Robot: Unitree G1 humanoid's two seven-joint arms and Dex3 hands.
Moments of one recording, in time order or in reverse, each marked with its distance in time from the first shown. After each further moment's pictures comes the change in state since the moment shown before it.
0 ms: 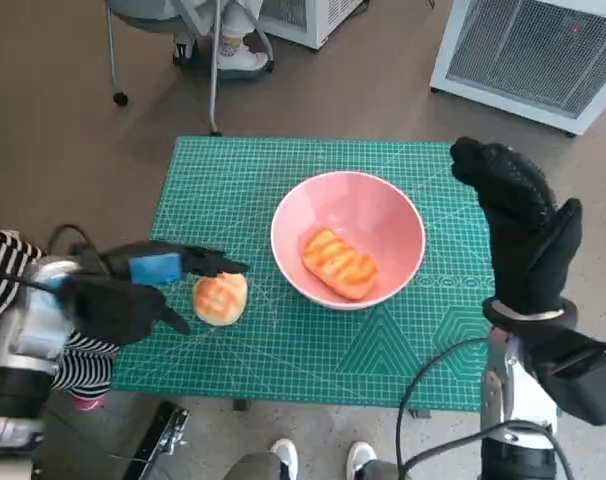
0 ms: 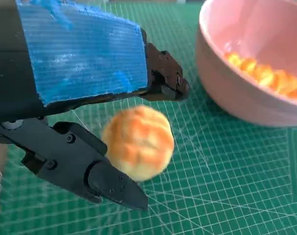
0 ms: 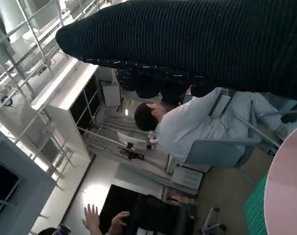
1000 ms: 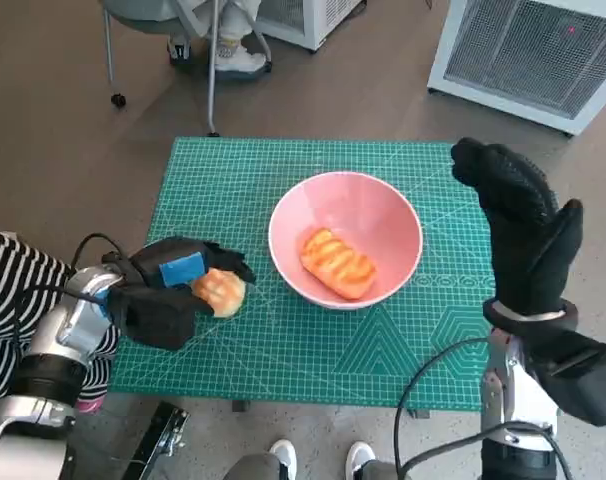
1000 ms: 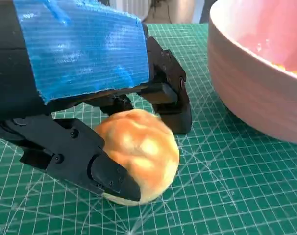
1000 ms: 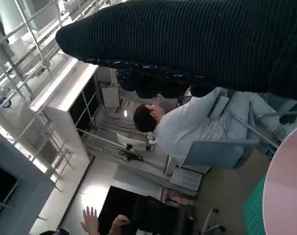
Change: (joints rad) left arm -0.075 -0.066 -0.083 0.223 0.222 -0.148 0.371; right arm 0.003 0.002 -0.001 -0.005 0.001 0.006 0.000
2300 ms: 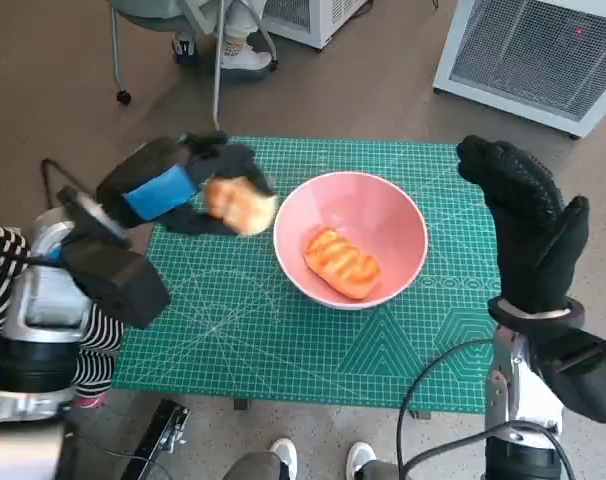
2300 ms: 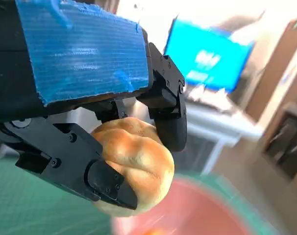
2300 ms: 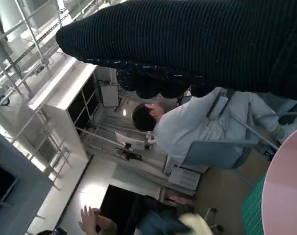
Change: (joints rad) left arm -0.113 -0.094 0.207 -0.546 -0.229 0.237 -0.014; right arm -0.009 -0.016 -0.012 0.016 0.000 -0.002 0.005
